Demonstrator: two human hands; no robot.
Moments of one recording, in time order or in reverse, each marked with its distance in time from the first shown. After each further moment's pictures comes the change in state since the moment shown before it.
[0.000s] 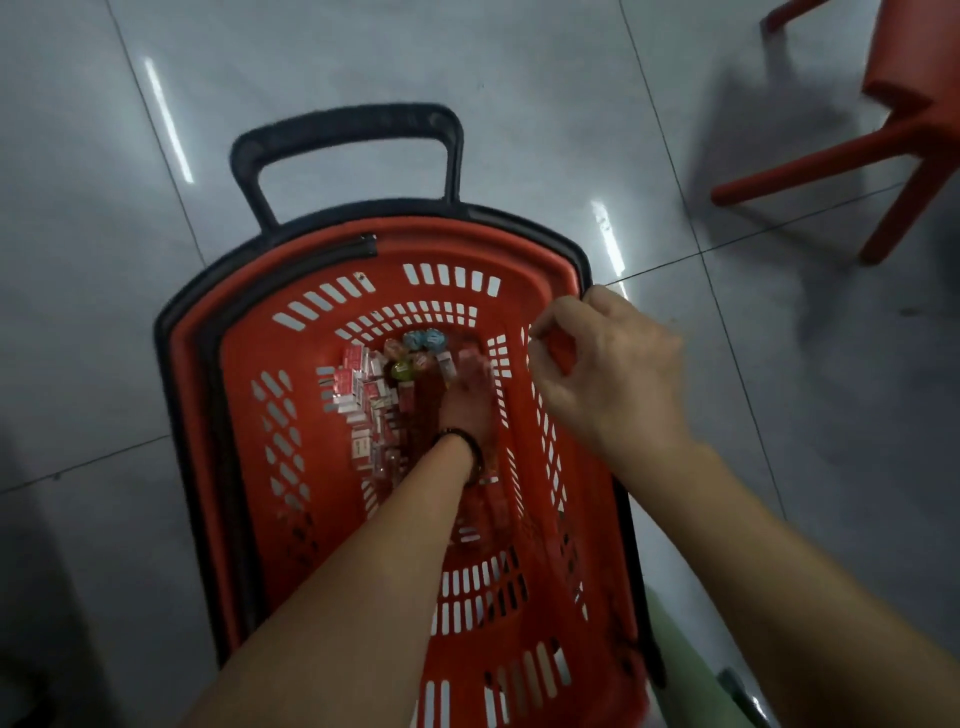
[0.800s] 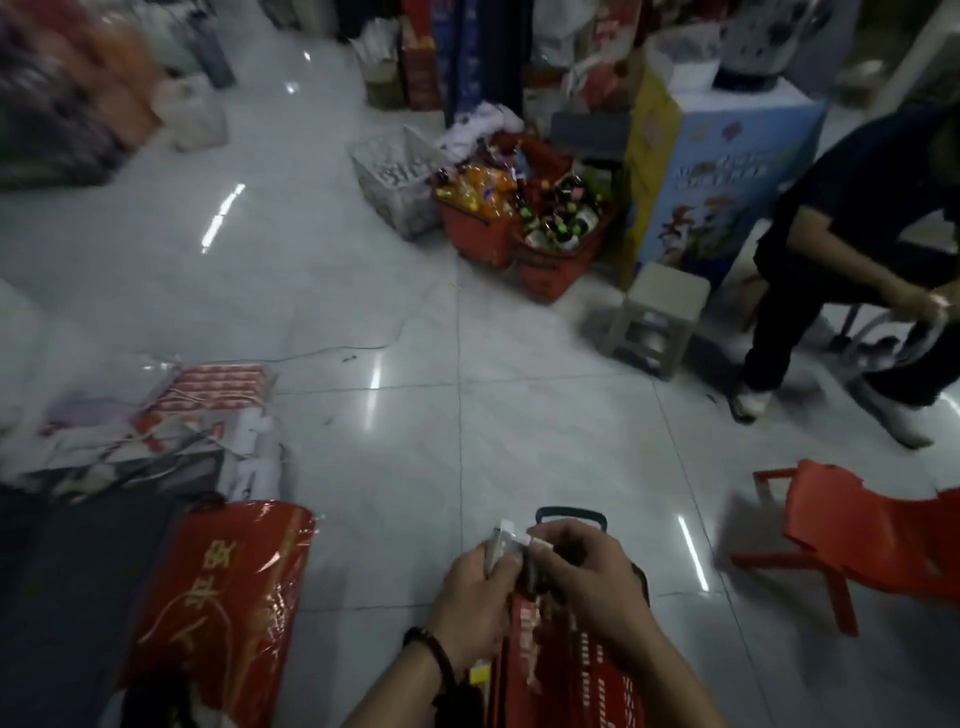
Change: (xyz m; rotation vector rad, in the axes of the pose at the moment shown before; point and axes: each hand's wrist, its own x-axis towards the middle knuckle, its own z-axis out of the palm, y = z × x) left_hand -0.639 0.252 -0.384 -0.274 0.034 0.394; right_hand -0.069 -0.401 -0.470 0.964 -0.366 0.113
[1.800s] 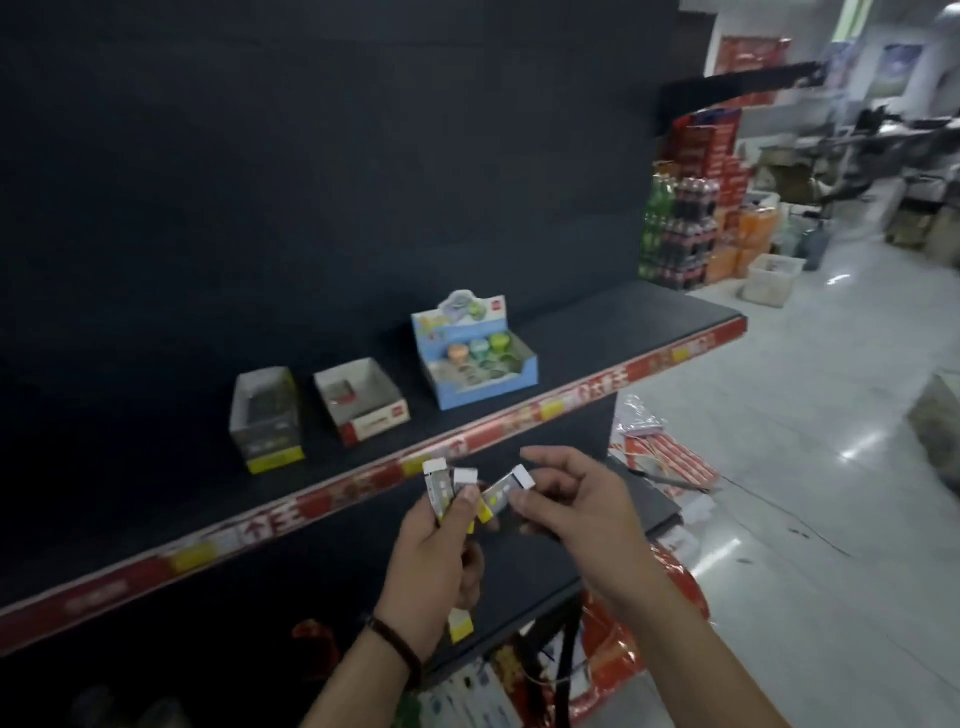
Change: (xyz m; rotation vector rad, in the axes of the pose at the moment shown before) left_hand -0.615 -0.163 -0.327 -0.690 1.162 0.483; right_hand -0.414 -0.188 0.503 0.152 -1.125 -0.441
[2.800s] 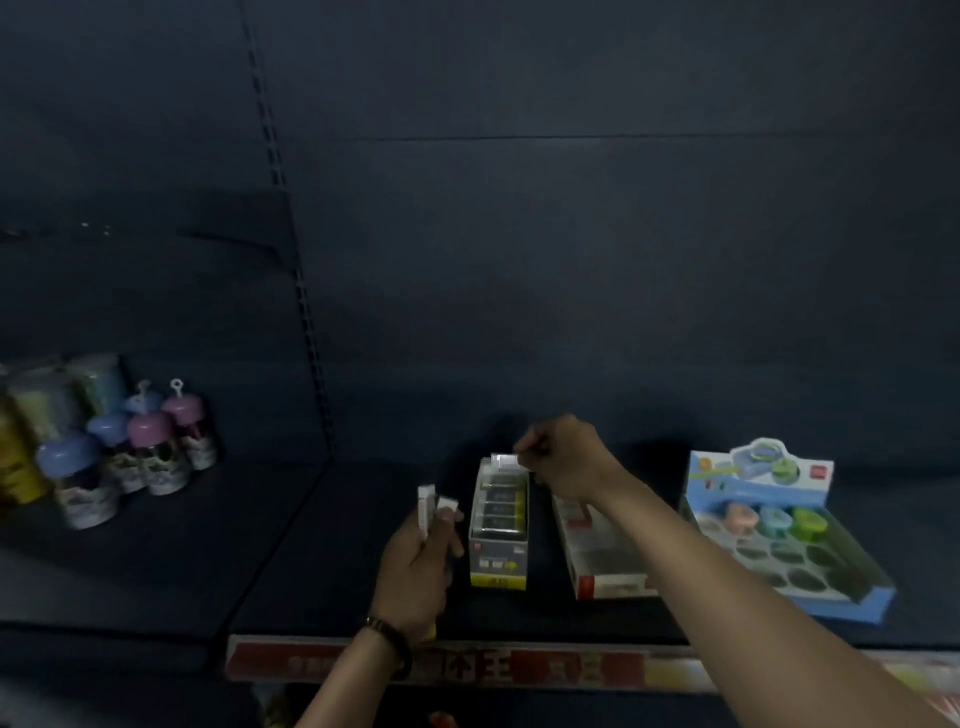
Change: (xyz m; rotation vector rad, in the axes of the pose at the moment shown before) left_hand 0.103 0.066 -0.250 0.139 0.698 0.185; right_hand 0.291 -0.006 0.289 -0.848 -0.583 -0.226
